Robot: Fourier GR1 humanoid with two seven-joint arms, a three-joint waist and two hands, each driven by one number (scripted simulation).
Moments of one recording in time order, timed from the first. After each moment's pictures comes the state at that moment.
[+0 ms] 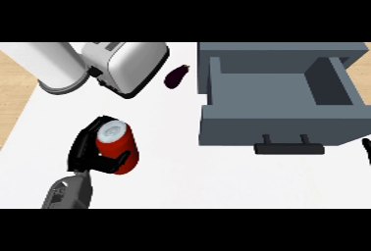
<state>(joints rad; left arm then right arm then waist) -0.21 0.06 0.22 -1.05 0.00 -0.22 -0.37 0.29 -0.01 -0.26 -2.17 -0.10 0.22 0.09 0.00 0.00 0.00</state>
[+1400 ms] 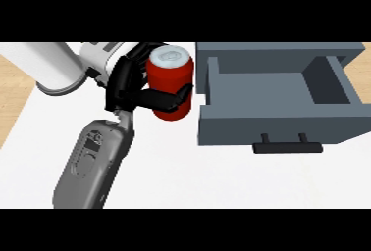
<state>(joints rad) -0.62 0.00 -0.09 -1.37 -0.01 0.25 0.17 0.30 -0.02 -0.27 -2.21 -0.12 0.21 0.10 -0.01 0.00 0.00</state>
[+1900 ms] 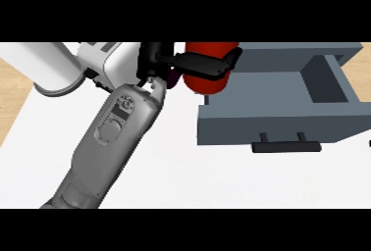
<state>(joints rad) -0.94 0.00 -0.17 -1.21 0.02 0.41 0.26 0.30 -0.02 -0.27 -2.19 -0.11 0.22 0.08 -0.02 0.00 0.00</state>
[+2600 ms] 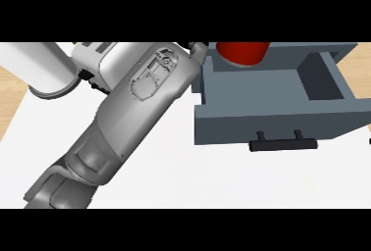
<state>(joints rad) -1.31 0.00 -0.22 -0.82 0.16 0.52 0.24 0.29 -0.02 -0.28 -2.18 -0.12 0.23 0.09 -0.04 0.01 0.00</state>
